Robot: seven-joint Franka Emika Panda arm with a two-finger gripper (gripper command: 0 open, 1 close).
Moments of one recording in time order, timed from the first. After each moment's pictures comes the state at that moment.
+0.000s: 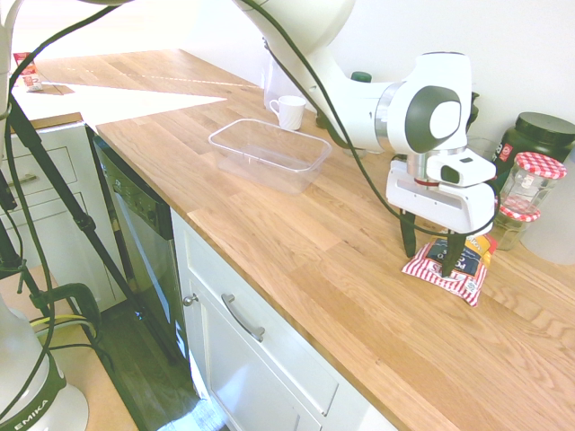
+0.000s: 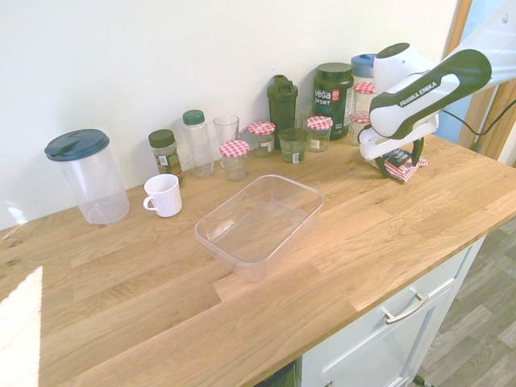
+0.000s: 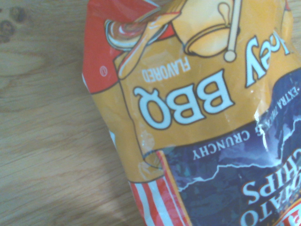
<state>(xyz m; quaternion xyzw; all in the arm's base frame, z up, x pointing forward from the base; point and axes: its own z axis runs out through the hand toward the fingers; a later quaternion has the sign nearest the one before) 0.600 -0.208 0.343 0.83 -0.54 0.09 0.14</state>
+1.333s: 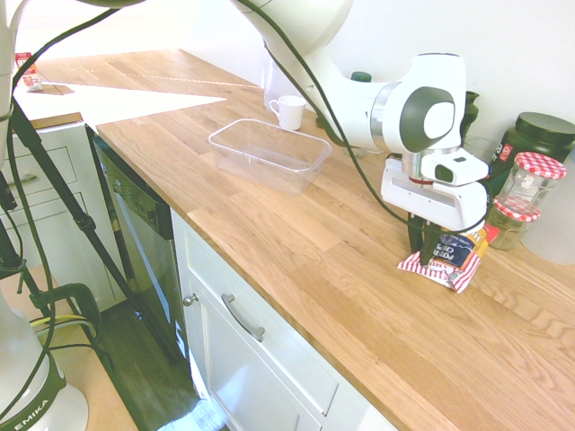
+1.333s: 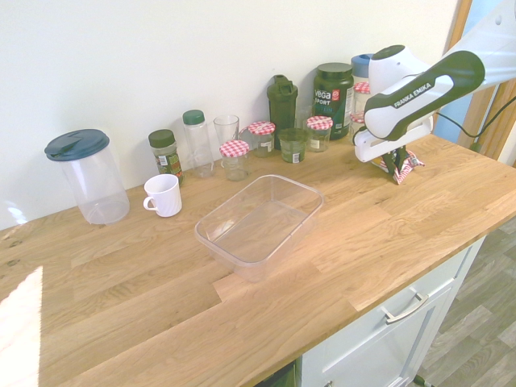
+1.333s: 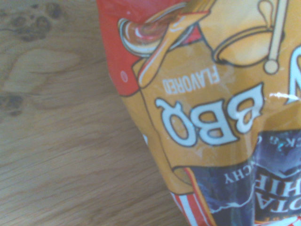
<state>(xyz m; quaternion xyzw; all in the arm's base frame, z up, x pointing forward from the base) 0.604 -0.192 0.347 0.83 -0.53 0.09 0.13</state>
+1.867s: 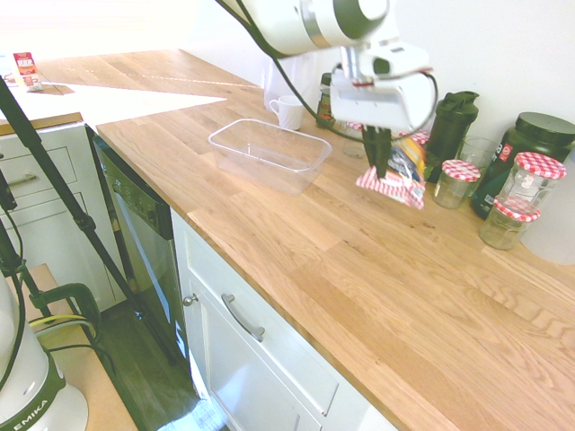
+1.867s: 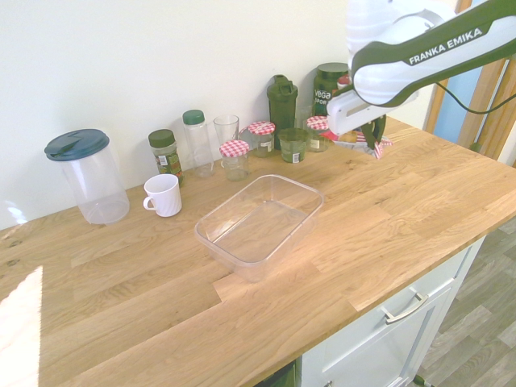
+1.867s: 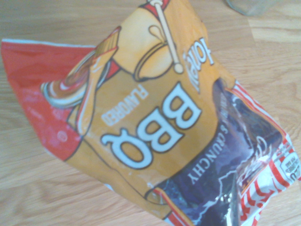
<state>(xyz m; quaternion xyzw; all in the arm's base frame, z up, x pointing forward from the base) 0.560 -0.002 0.485 0.86 -0.48 0.16 0.12</state>
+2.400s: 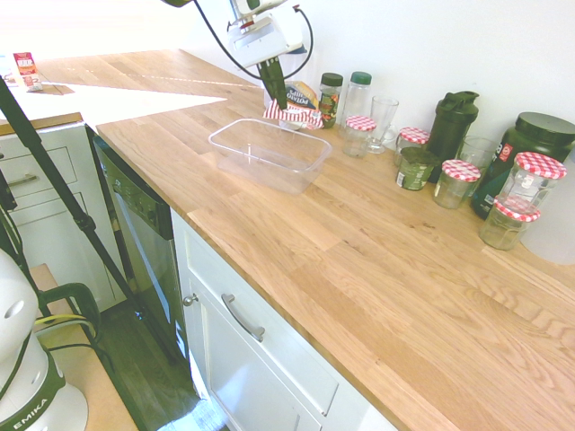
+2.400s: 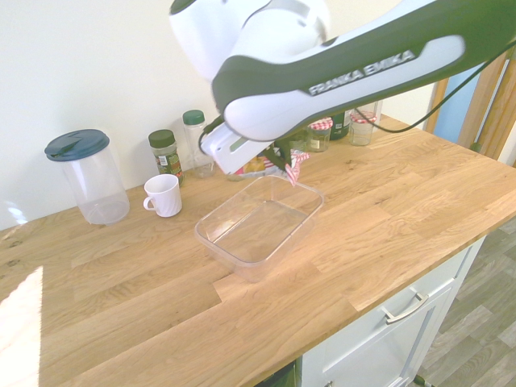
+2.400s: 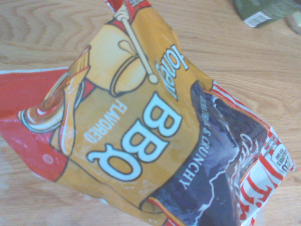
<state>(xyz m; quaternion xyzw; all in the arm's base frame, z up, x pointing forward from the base) 0.575 0.237 0.464 0.88 -0.40 0.17 0.19</state>
